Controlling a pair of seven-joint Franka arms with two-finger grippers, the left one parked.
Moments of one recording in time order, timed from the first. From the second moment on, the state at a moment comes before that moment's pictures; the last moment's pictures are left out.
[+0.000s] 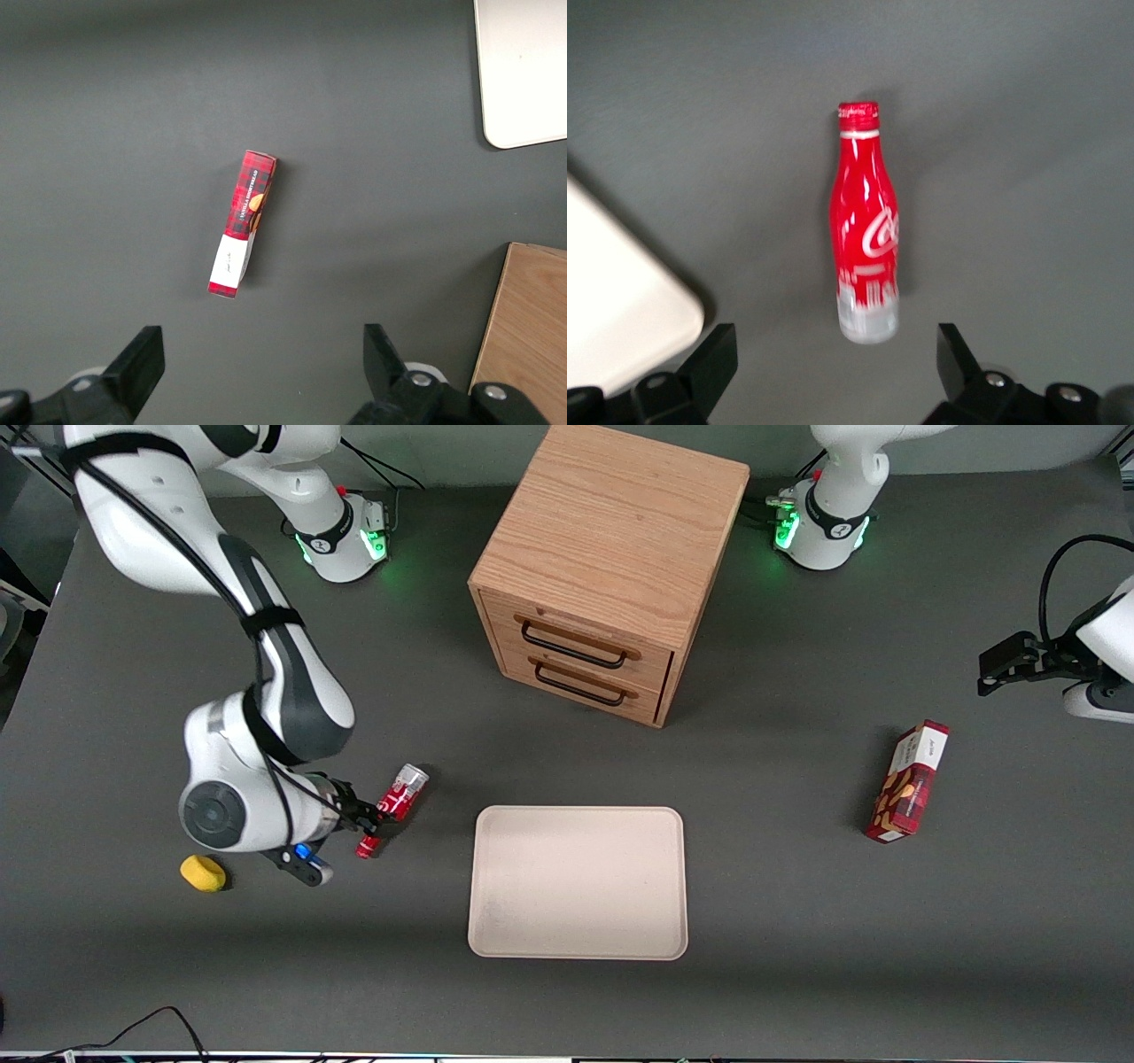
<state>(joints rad) 0.11 0.66 0.17 -1.44 0.01 1.84 0.87</state>
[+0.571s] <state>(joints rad) 0.11 0.69 0.17 -1.62 -0.01 2.11 0.90</state>
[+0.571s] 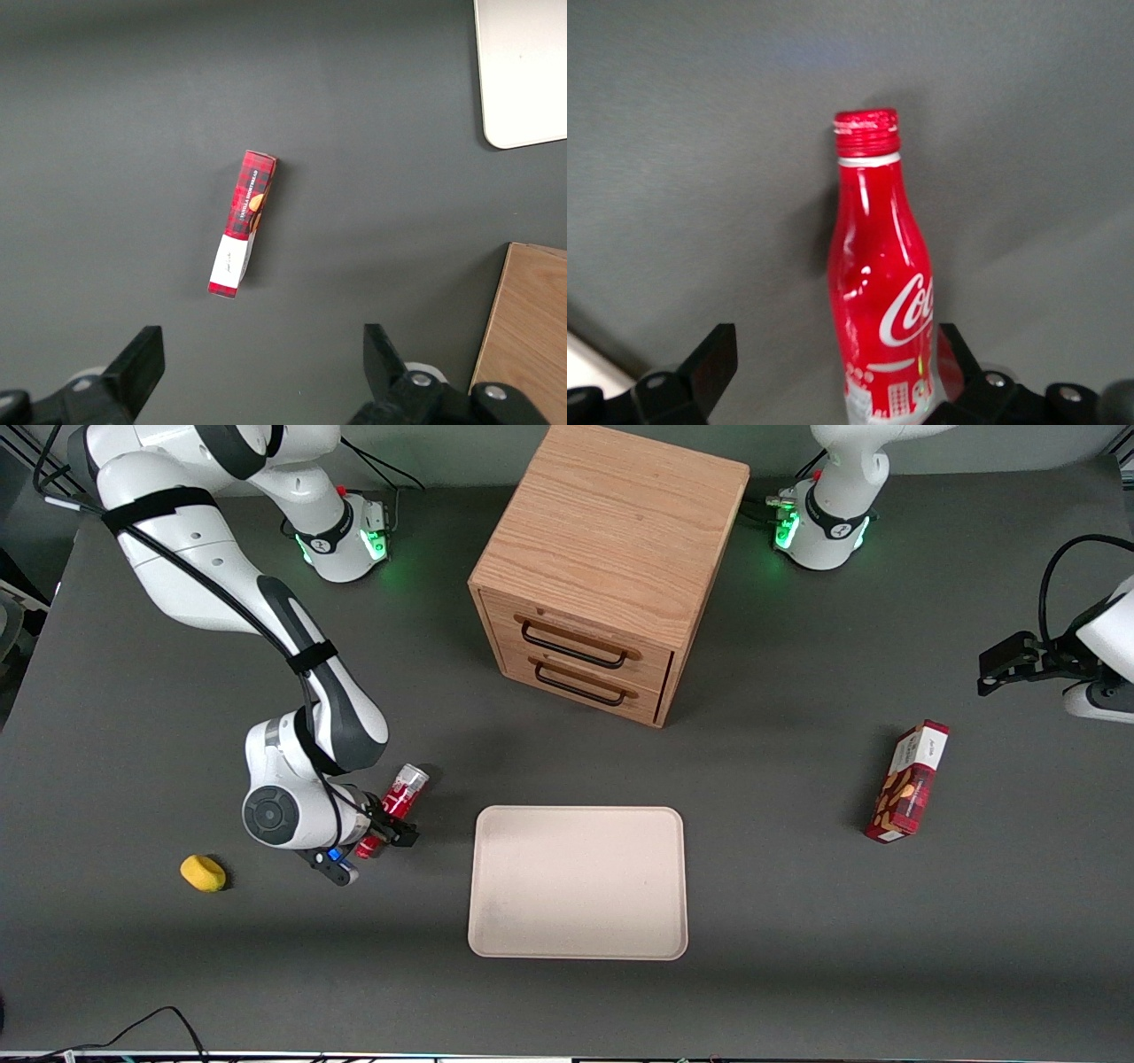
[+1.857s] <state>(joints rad) 0.10 0.59 0.16 -1.70 -0.05 2.11 0.82</state>
